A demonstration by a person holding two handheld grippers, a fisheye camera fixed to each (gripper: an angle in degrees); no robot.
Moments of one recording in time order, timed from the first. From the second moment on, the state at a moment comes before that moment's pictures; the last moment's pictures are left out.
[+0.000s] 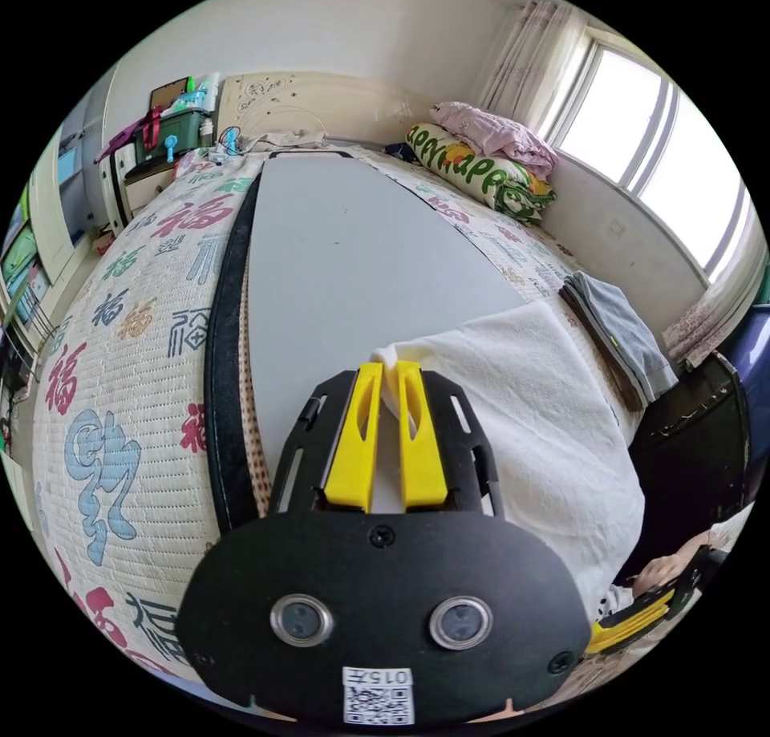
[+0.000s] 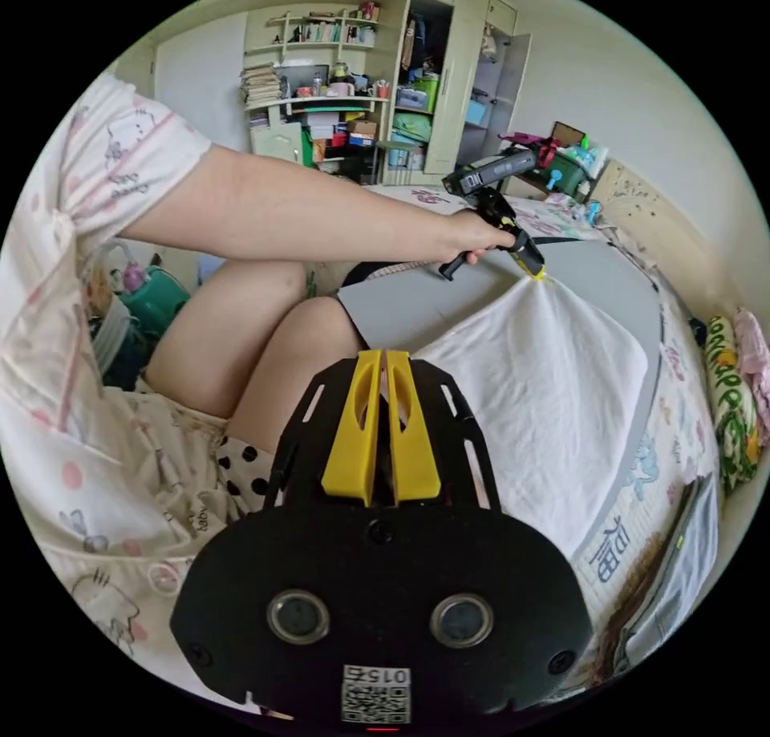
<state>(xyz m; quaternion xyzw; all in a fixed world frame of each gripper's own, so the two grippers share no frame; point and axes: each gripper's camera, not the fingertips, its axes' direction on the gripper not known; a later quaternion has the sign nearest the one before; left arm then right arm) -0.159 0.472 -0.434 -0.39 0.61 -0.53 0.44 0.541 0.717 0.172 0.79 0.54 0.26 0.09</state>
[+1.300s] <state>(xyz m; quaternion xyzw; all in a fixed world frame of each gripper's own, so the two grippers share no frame) -0.140 0.605 -0.372 -0.31 0.67 -0.64 0.22 0.261 1.105 0.118 0.97 0.16 0.17 0.02</state>
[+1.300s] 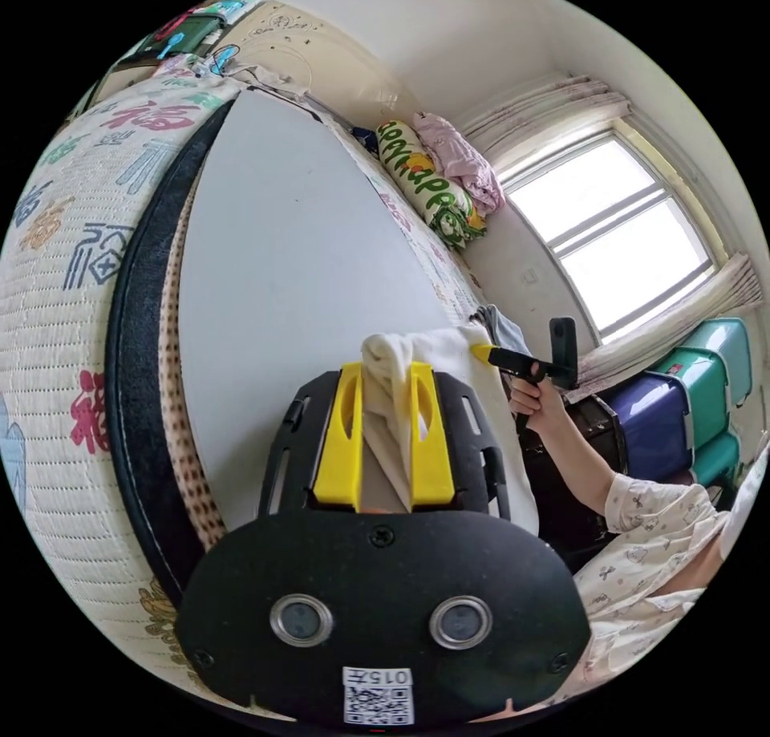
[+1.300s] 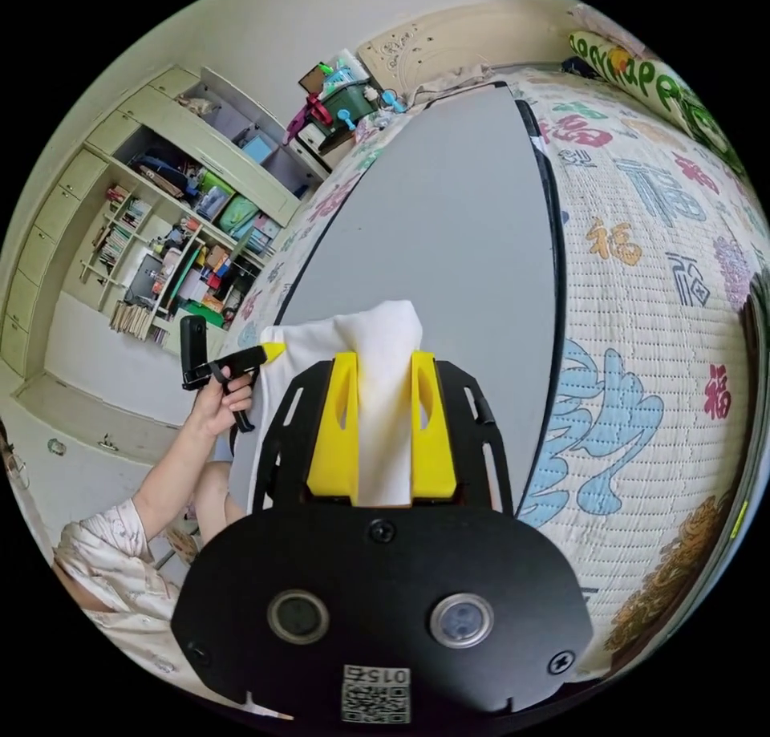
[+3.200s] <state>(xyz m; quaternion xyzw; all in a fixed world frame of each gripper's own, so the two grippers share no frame) -0.372 -0.103 -0.149 -0.10 0.75 -0.47 0.45 0.304 1.190 0.117 0.72 0.15 0.63 -0.25</state>
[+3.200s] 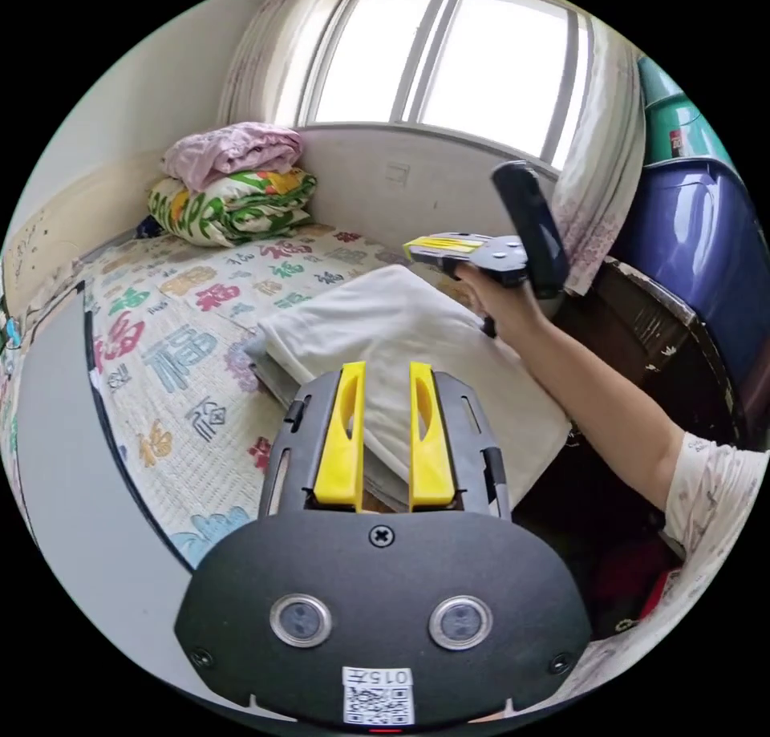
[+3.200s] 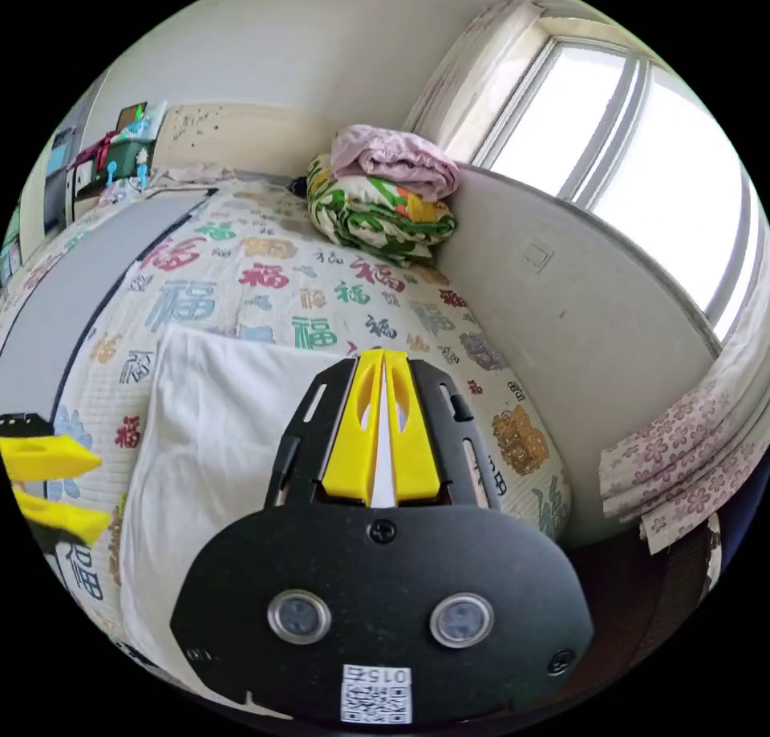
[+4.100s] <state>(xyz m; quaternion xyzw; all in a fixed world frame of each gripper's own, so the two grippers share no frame) -0.612 0.326 -0.534 -0.35 0.55 -0.52 0.56 0.244 1.017 0.217 0.78 0.35 0.25 -0.45</state>
